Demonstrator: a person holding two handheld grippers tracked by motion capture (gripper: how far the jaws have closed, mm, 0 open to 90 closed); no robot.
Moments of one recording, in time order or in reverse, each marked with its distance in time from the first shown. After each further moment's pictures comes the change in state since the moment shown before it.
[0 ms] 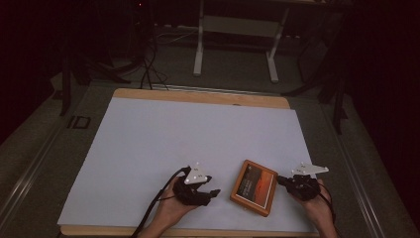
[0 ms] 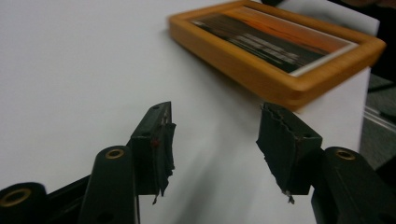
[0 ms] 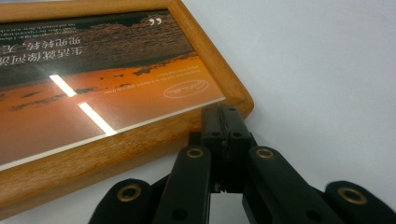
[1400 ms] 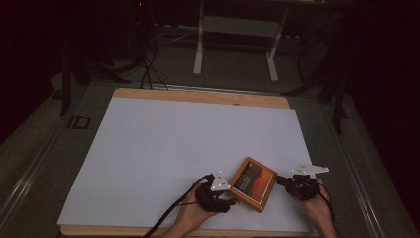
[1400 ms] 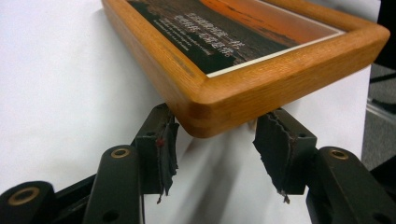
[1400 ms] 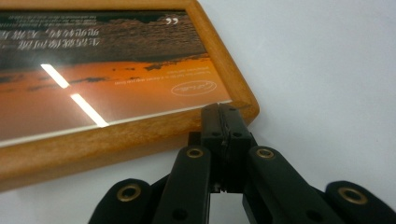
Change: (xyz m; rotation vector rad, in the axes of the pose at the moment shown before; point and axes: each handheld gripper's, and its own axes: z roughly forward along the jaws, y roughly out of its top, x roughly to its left) left arm -0.025 0.008 0.050 0.055 -0.028 0.000; right arm 0.001 0.000 0.001 -0.017 0.018 0.009
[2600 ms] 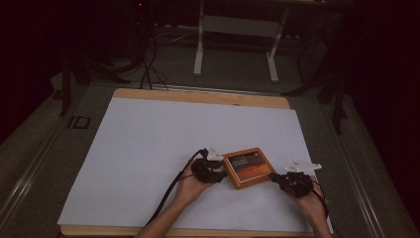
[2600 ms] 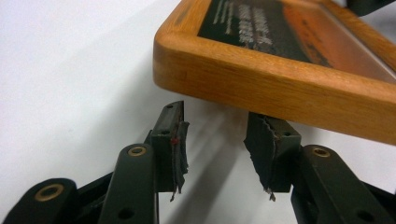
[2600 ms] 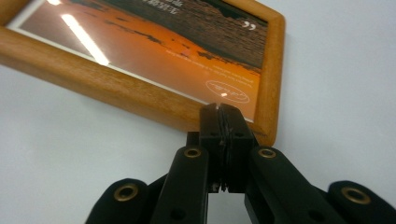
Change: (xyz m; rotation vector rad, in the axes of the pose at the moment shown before) left arm 0.071 0.023 0.014 0.036 0.095 -0.068; right arm 0.009 0.014 0.011 -0.009 0.016 -0.034
